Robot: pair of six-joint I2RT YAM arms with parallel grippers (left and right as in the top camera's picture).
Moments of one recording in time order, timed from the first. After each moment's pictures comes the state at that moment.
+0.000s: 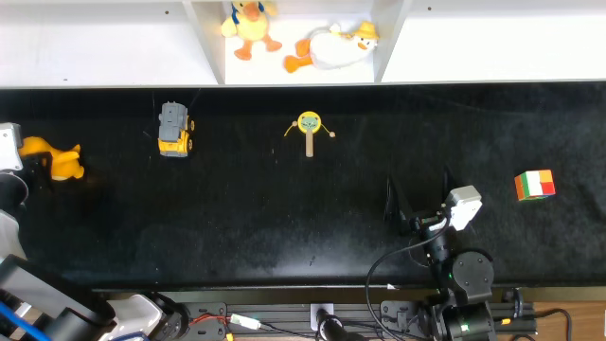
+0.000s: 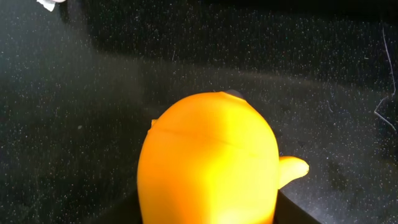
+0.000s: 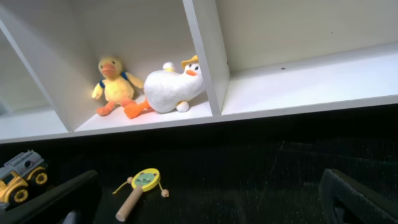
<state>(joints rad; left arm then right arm) 0.90 1.54 0.95 -0.34 0.49 0.57 0.19 0.01 0.02 -0.01 -0.07 0.28</state>
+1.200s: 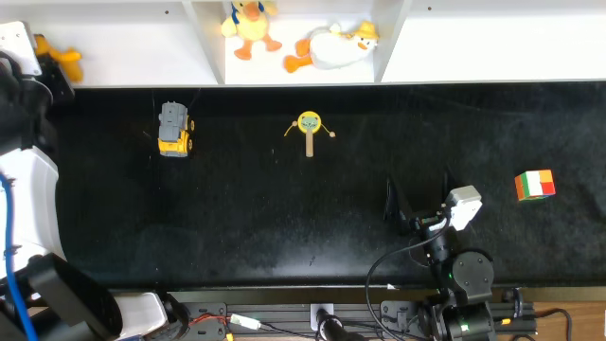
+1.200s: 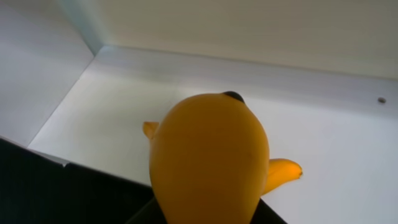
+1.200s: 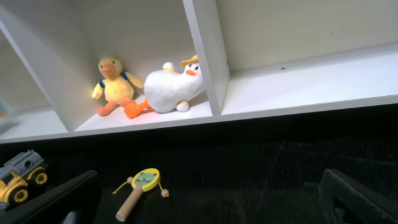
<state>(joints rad) 0.46 1.55 1.17 -0.08 0.14 0.14 0.19 0.01 0.02 -0.01 -0.07 0.28</state>
